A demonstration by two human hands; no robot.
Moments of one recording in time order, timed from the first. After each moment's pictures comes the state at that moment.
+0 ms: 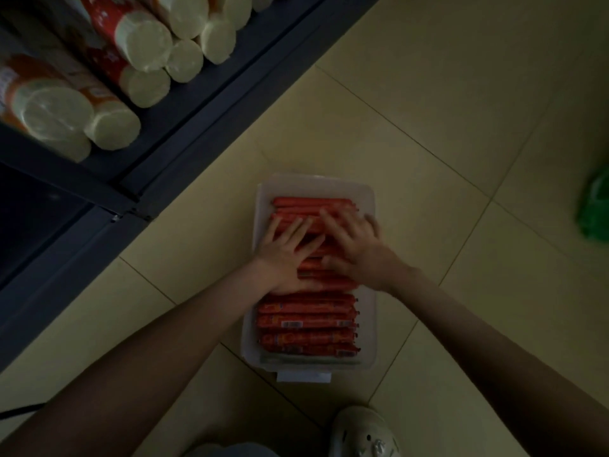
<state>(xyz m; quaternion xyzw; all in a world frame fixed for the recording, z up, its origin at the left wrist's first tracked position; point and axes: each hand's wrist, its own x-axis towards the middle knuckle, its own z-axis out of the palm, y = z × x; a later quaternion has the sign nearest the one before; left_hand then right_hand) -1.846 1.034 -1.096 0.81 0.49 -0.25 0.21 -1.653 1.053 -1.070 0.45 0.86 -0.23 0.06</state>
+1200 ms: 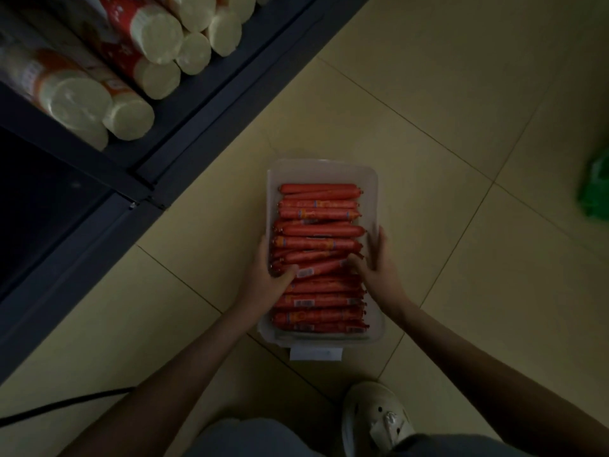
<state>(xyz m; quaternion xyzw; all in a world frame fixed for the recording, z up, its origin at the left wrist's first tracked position) -1.869 0.945 -1.095 0.45 0.66 0.32 0.51 -1.649 0.975 -1.083 0.63 0.52 -0.53 -0.23</state>
